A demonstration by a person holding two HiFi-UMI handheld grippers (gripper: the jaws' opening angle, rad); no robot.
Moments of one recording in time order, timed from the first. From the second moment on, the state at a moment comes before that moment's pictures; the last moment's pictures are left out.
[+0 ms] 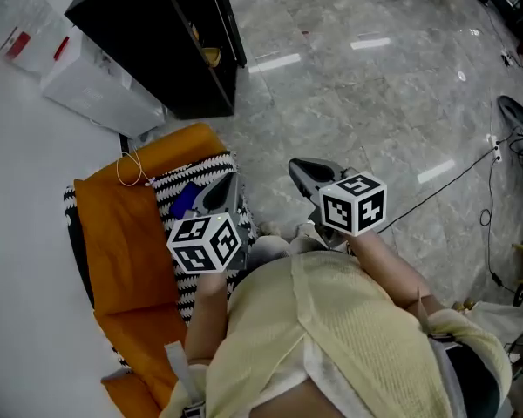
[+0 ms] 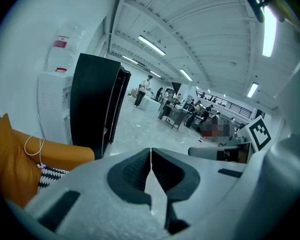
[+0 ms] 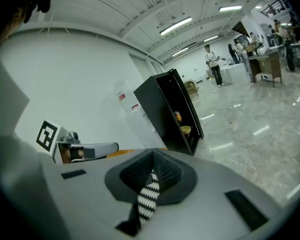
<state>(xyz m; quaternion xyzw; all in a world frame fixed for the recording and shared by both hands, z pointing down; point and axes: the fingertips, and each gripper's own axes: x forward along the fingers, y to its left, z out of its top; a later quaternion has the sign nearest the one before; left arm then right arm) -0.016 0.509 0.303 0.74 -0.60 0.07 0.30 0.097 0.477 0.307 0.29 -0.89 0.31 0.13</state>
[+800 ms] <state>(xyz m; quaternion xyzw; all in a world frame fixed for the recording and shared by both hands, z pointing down) 0.021 0.468 0.330 0.74 -0.59 0.09 0.31 0.126 0.439 0.330 0.29 -0.89 0.32 0.15</state>
